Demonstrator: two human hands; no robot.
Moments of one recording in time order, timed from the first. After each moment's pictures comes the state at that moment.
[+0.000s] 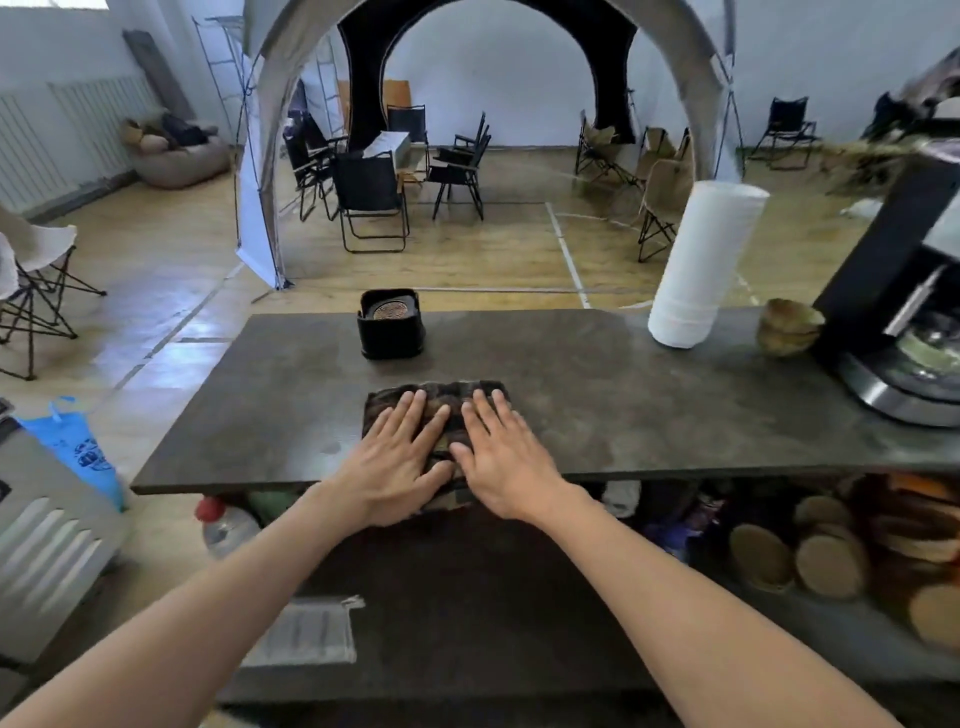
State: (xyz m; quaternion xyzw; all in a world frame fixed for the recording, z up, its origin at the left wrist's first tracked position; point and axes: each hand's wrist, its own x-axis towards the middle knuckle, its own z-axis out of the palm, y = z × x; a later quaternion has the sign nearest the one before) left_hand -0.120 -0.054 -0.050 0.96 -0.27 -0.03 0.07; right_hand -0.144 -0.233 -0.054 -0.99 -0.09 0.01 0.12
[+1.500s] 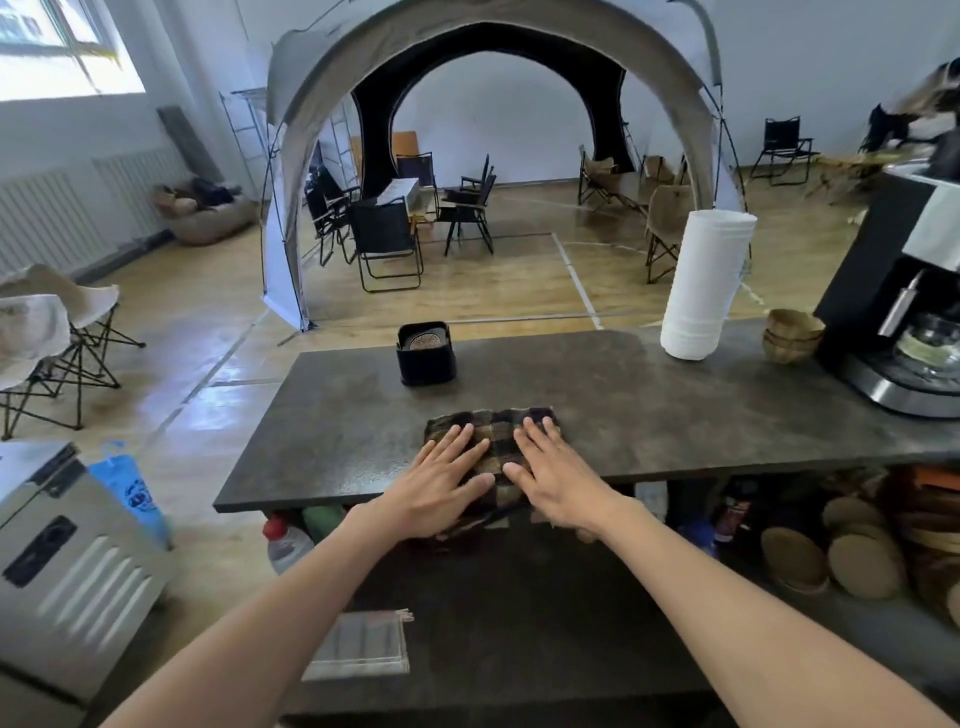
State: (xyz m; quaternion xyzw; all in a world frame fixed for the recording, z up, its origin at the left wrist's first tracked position) left_hand -0.140 -0.043 -0.033 0.93 -0.30 -0.10 0.16; right_hand -0.174 -0.246 -0.041 -0.98 -0.05 0.05 0.20
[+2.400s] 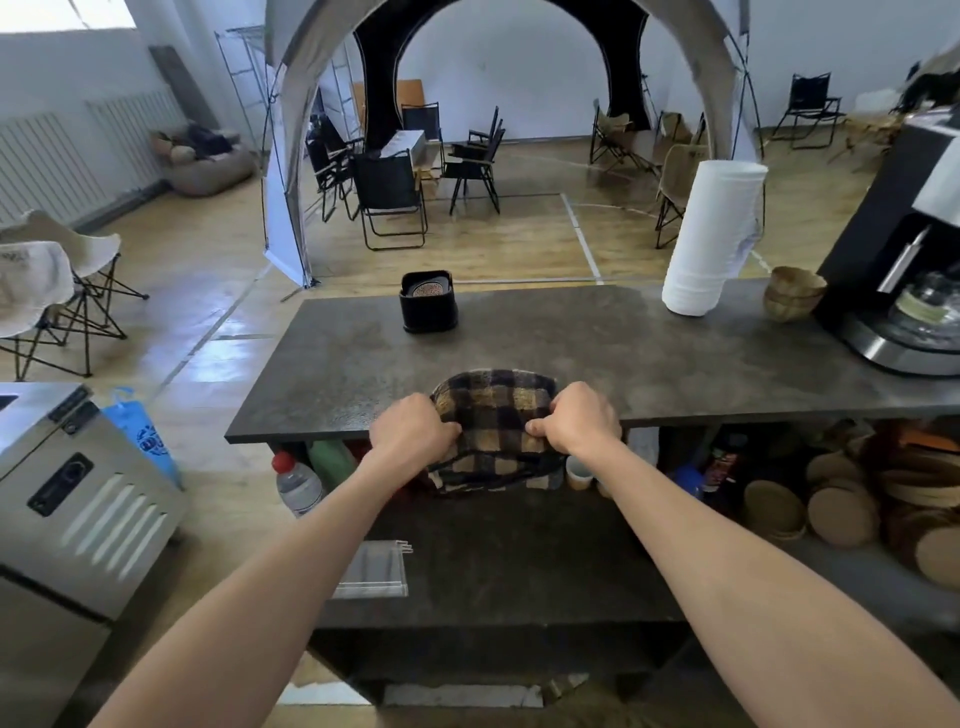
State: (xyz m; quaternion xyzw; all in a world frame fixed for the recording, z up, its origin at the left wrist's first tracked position) left_hand -0.169 -0.047 -0.011 0.99 0.01 -0.05 0.16; right_hand -0.207 -0.240 -0.008 -0.94 0.22 0.00 0.28
